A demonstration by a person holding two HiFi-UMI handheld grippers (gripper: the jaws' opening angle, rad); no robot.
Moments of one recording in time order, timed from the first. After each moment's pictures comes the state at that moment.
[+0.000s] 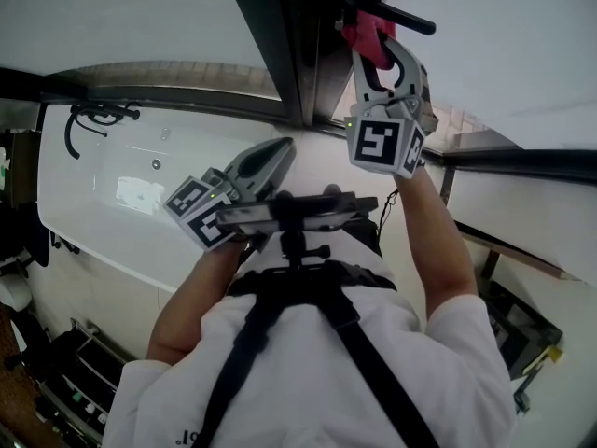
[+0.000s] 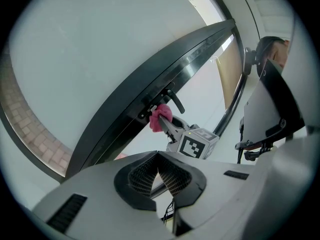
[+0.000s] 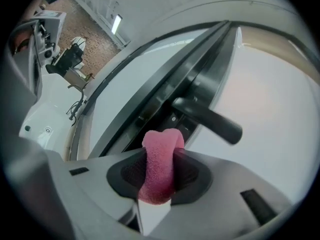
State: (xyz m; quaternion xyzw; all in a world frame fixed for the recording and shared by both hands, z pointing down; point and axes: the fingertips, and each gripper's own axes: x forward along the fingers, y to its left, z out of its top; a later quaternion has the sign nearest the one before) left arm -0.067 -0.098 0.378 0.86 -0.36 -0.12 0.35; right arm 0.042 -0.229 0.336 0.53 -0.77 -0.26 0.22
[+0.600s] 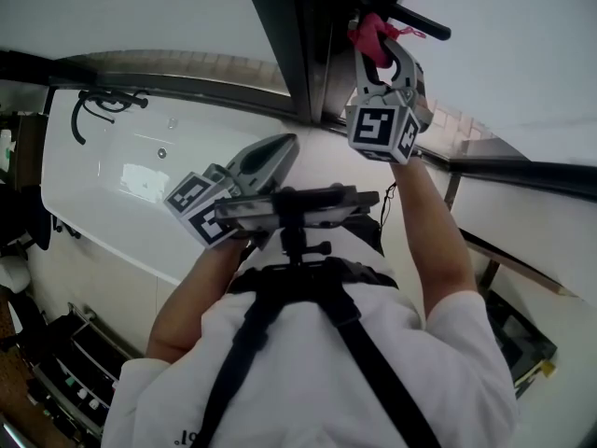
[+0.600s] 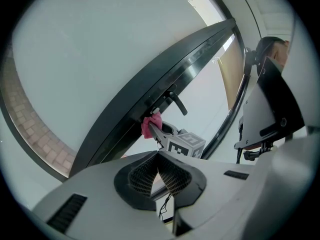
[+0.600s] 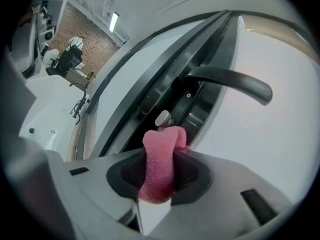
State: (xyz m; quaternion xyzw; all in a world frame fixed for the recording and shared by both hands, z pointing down) left arm -0.072 -0.100 0.378 0.85 -0.38 -0.12 0.34; right arm 0.035 -0.254 0.384 0.52 -0.78 -0.23 0.24
